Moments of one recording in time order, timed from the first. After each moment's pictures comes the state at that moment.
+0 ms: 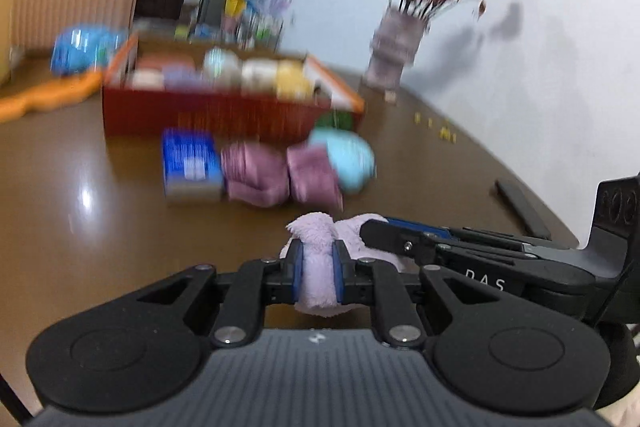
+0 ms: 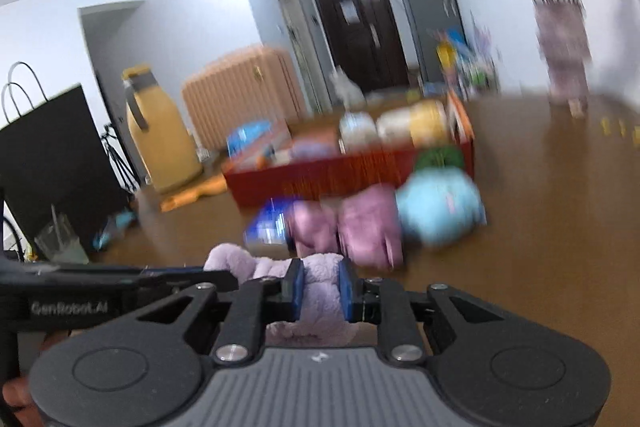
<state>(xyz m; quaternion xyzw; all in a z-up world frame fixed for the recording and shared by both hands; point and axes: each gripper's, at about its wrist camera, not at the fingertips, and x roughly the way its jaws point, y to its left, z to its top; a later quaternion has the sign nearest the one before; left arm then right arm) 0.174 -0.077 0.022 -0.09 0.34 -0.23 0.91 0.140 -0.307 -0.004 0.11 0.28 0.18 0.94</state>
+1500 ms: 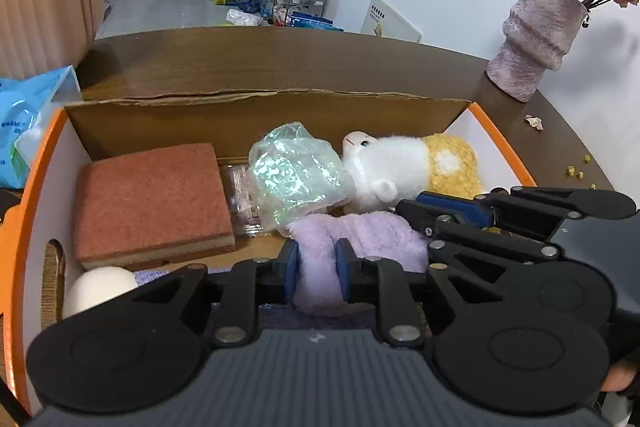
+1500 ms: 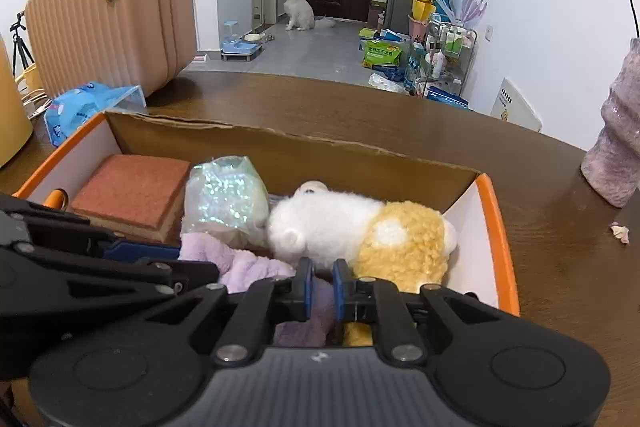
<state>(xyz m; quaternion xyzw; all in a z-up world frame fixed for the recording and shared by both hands) 0.551 -0.102 0.011 -0.03 0.45 -0.17 0.88 0.511 -0.258 0.001 -0.05 0.40 0.09 0.91</state>
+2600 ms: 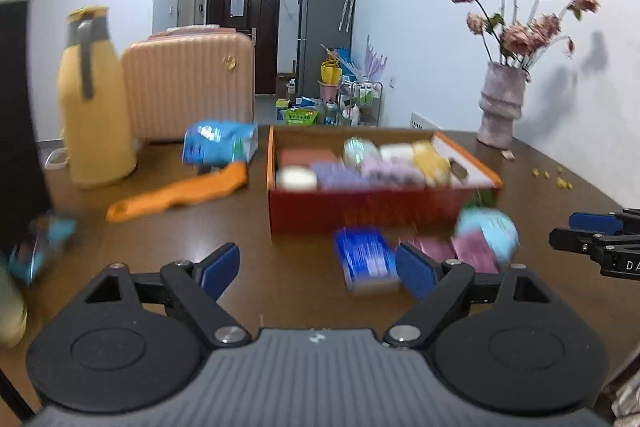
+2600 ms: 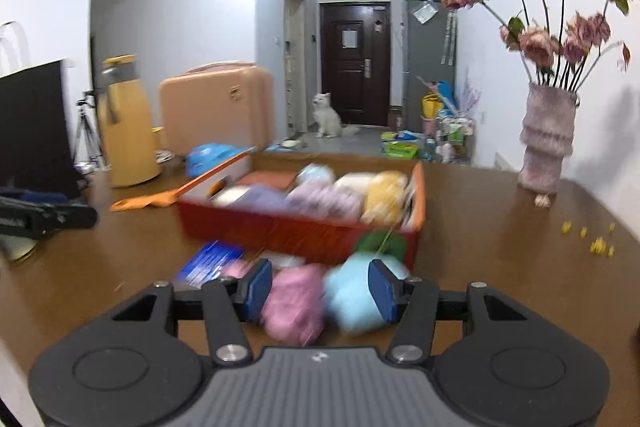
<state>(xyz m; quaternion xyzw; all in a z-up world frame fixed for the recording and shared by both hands) 0.175 -0.010 0.060 0.00 0.24 -0.07 0.97 0.163 -0.320 0.043 -0.01 0.22 0.16 0.96</state>
